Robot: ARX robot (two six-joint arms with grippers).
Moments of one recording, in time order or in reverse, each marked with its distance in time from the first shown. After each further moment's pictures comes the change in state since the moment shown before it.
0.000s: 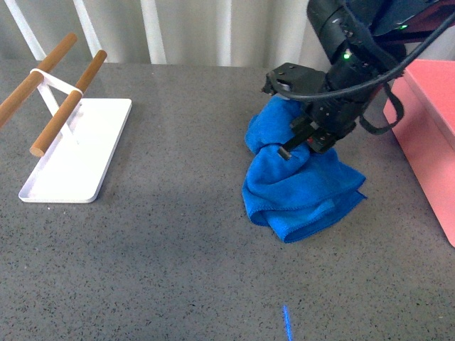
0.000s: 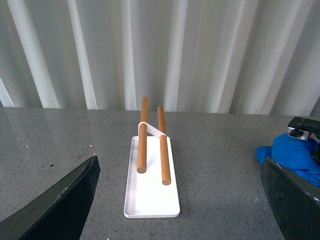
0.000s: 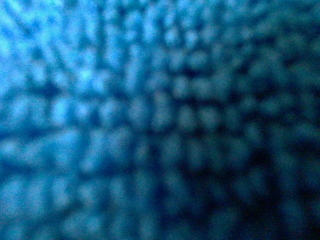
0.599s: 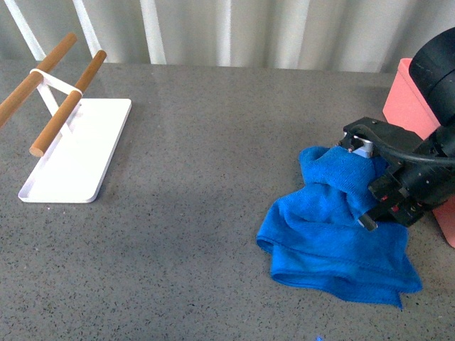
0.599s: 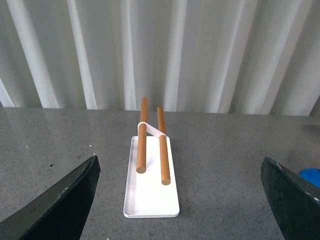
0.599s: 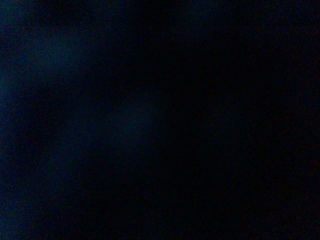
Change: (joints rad) left arm 0.000 0.000 0.000 0.000 0.000 0.000; right arm -0.160 -0.238 -0.500 0.122 -0.058 -0.006
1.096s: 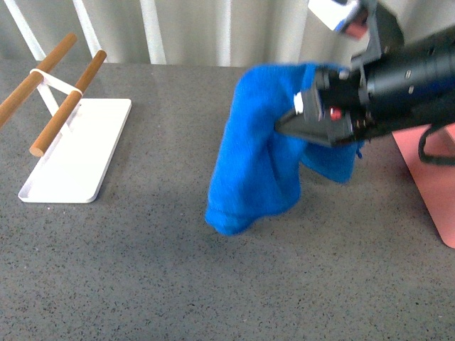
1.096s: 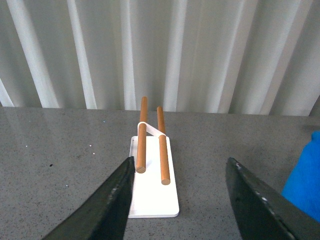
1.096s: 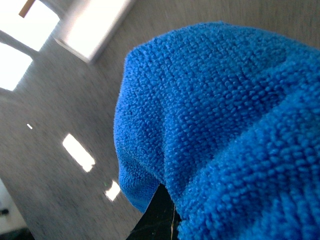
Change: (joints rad) left arm 0.000 0.000 0.000 0.000 0.000 -0.002; right arm 0.136 -0.287 -0.196 0.274 -0.435 0.338
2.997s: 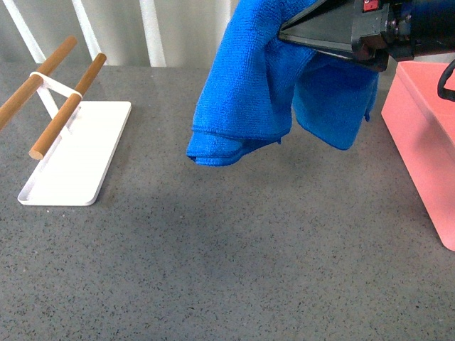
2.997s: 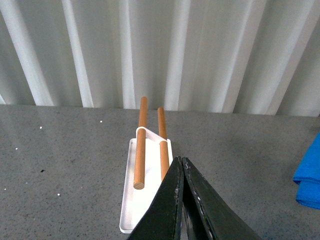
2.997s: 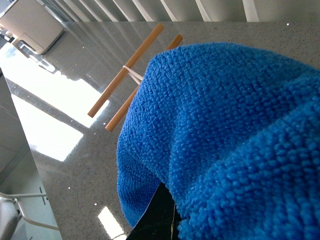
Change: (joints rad) left arm 0.000 0.649 0.001 0.633 -0.001 0.000; right arm -0.029 -0.154 -0.056 0.417 -0.203 0.348
